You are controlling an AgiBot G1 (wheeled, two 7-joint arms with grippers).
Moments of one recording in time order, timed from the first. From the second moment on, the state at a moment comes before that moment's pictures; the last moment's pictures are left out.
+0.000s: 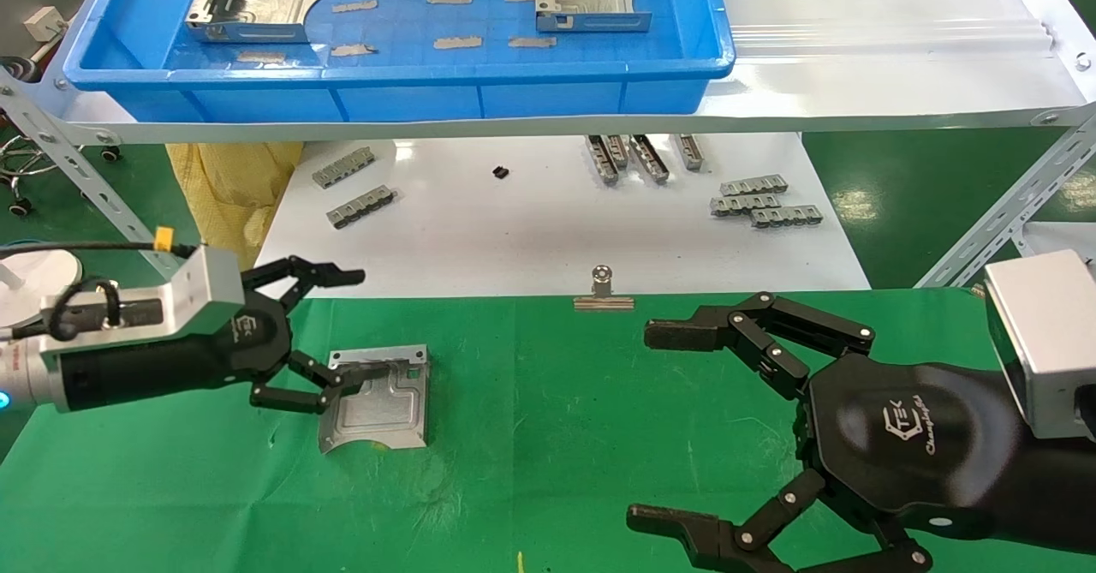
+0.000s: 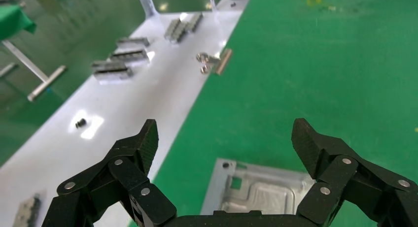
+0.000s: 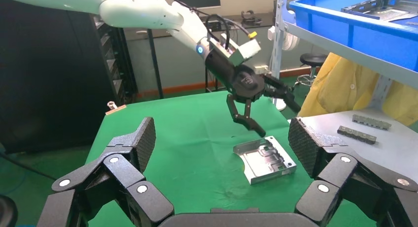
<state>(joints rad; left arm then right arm) -1.61 0.93 0.59 -0.10 1.11 1.59 0.64 1.09 -0.59 -0.34 1.27 -0.69 -1.47 0.16</state>
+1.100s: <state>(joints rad) -1.28 0.74 0.40 -0.82 0.88 1.53 0.14 1.09 -0.59 -0.34 1.27 -0.69 -1.47 0.16</state>
